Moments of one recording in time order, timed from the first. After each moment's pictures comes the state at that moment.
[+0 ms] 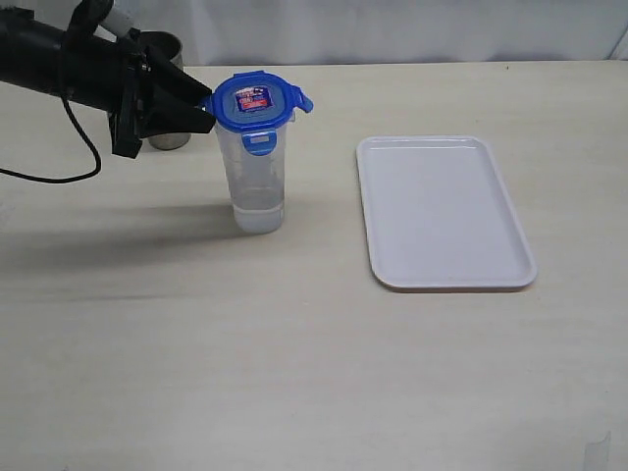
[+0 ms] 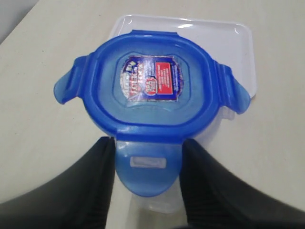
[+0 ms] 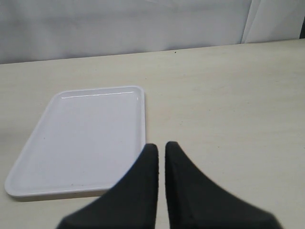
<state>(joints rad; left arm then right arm) -0.06 1.94 -1.27 -1.23 1.07 2.07 -0.06 0.00 0.00 -0.01 0.35 0.04</state>
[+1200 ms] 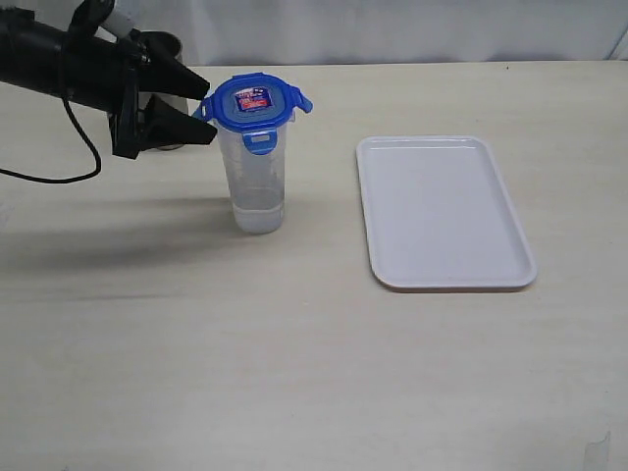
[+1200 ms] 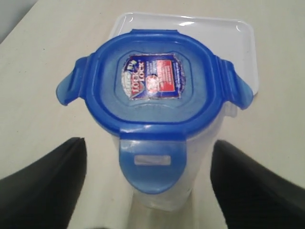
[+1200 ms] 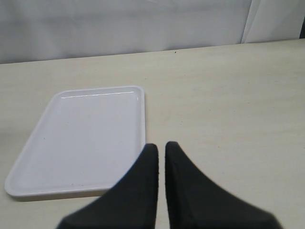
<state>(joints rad) -0.06 1.94 -1.27 -1.23 1.06 2.07 -0.06 0.00 0.00 -0.01 0.35 0.04</state>
